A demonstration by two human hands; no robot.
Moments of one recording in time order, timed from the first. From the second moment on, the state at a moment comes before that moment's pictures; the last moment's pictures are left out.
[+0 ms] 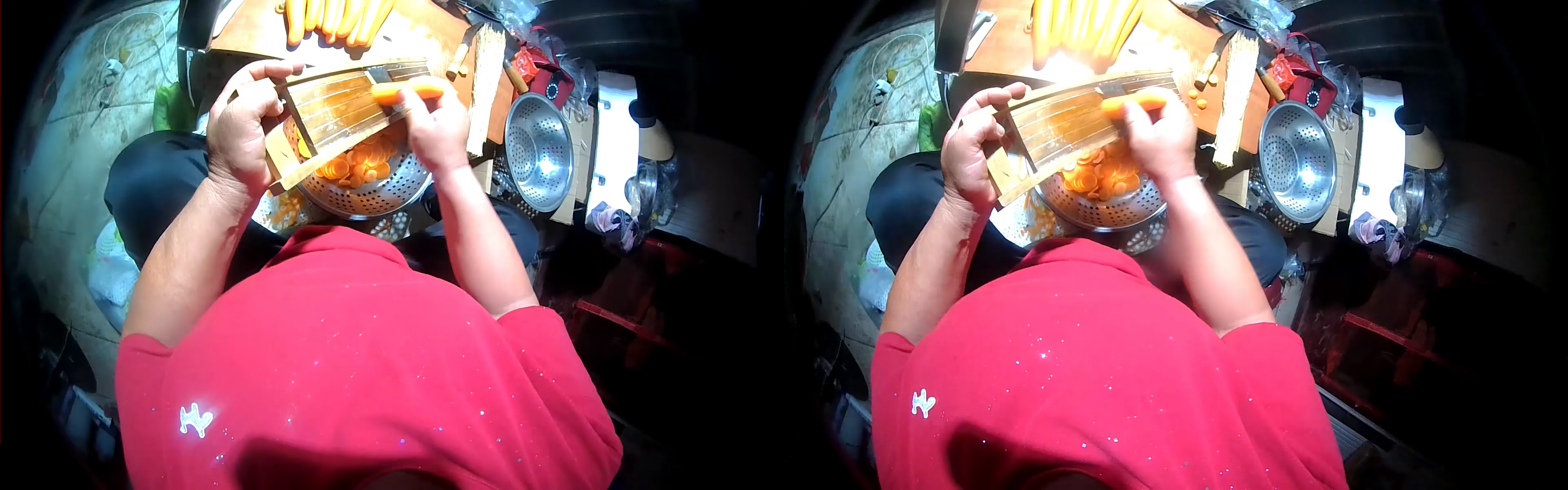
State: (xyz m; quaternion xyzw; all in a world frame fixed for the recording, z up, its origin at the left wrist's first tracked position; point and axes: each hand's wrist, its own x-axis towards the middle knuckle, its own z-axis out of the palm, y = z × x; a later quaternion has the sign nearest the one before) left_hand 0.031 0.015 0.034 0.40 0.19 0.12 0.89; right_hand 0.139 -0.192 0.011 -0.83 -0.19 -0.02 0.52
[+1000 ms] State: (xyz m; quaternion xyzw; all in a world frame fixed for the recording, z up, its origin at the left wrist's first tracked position) left_hand 0.031 0.018 0.030 0.39 0.17 0.11 0.90; right_hand 0.163 -0.198 0.014 -0.86 -0.09 0.07 0.50
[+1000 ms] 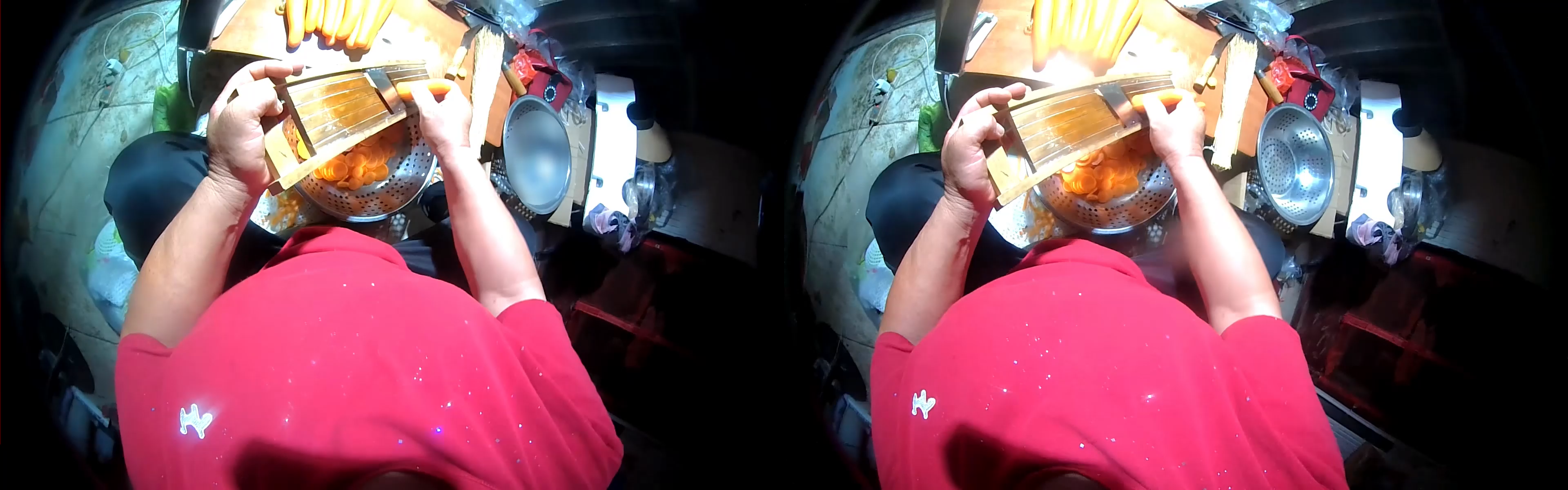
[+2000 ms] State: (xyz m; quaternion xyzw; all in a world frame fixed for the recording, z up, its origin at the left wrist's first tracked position) left_hand 0.031 0.017 0.031 0.40 0.18 0.12 0.89; right_hand 0.130 -0.170 0.008 -0.85 -0.20 0.00 0.49
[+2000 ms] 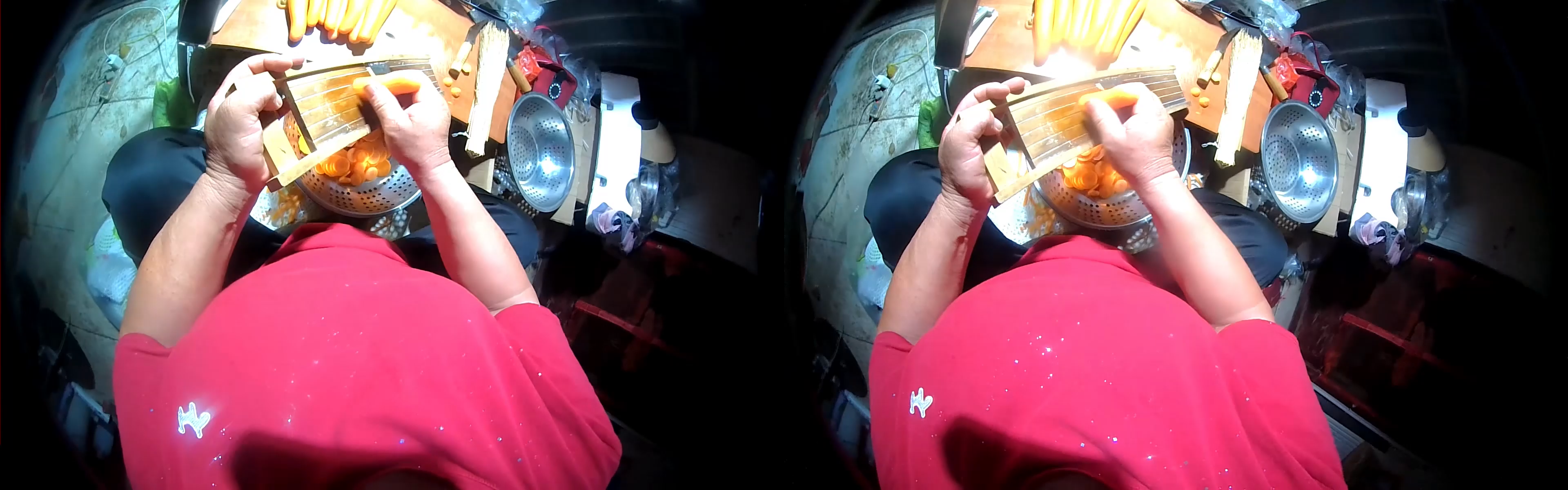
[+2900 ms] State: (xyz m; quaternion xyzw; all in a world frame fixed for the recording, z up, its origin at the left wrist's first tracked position) left_hand 0.037 0.014 0.034 0.36 0.17 0.11 0.91; right_hand 0.170 -0.193 -0.007 -0.87 -0.06 0.02 0.49
